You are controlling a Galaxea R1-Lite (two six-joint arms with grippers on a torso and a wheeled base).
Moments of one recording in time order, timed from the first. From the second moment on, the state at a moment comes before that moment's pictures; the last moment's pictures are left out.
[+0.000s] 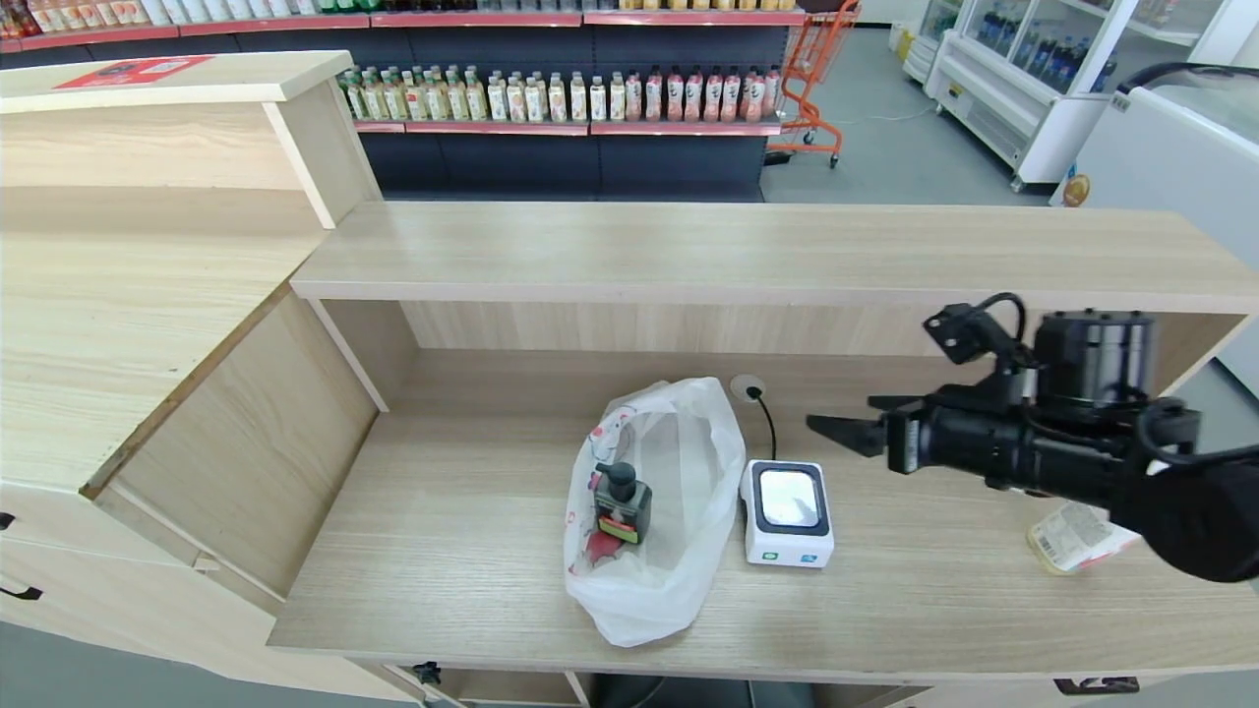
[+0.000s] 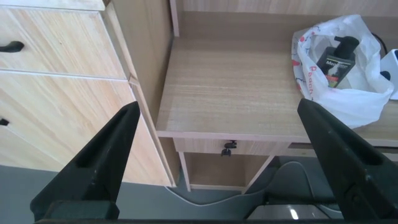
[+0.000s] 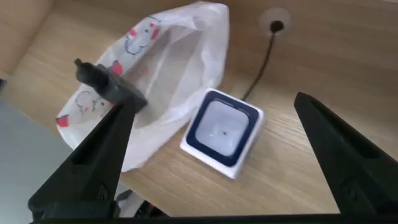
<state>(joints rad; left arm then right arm) 0.00 0.00 0.00 0.00 0.00 0.00 0.22 1.74 -0.72 -0.72 0.34 -0.02</state>
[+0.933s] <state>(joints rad) 0.00 0.00 0.00 0.00 0.00 0.01 0.01 1.18 -0.17 -0.66 0.25 -0.03</state>
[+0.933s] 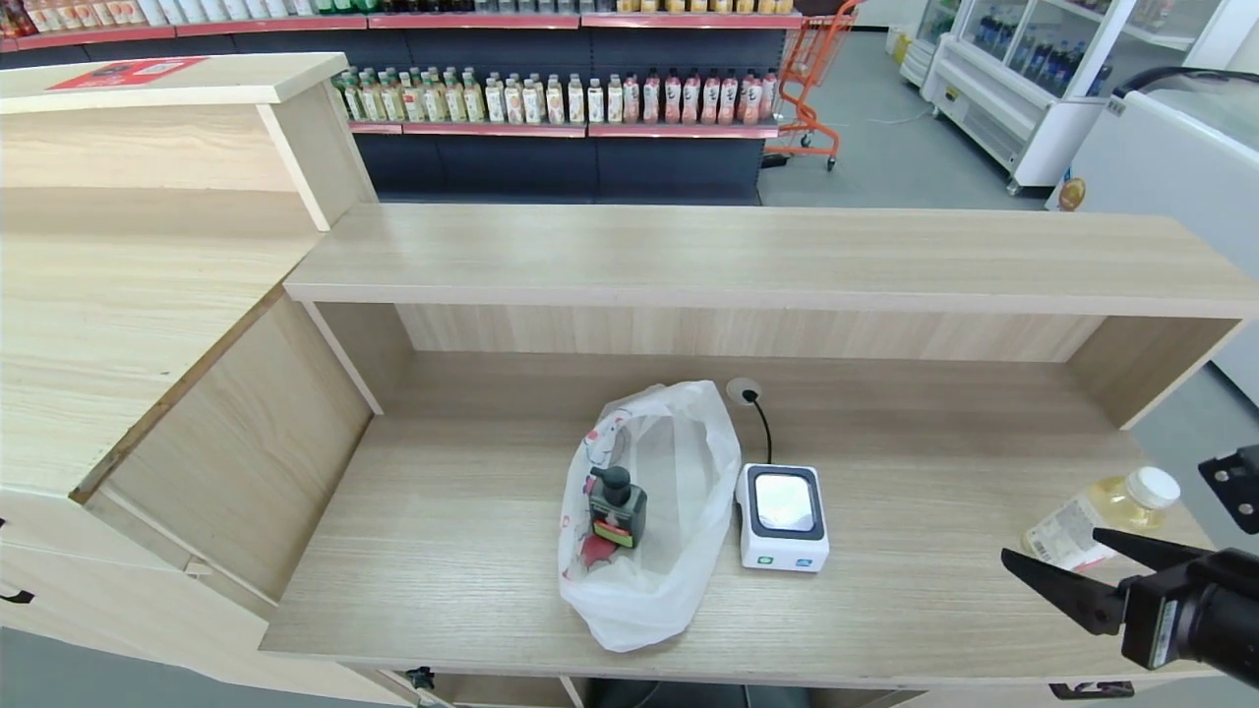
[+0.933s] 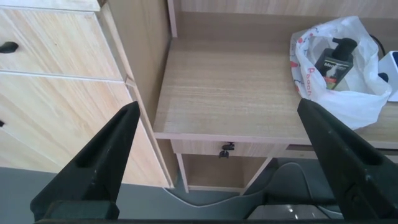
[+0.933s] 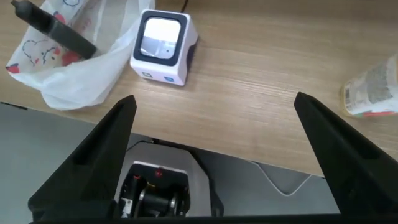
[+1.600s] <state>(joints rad) 0.00 0.00 0.00 0.00 0.00 0.00 0.00 1.02 -0.19 -0.46 0.25 0.00</state>
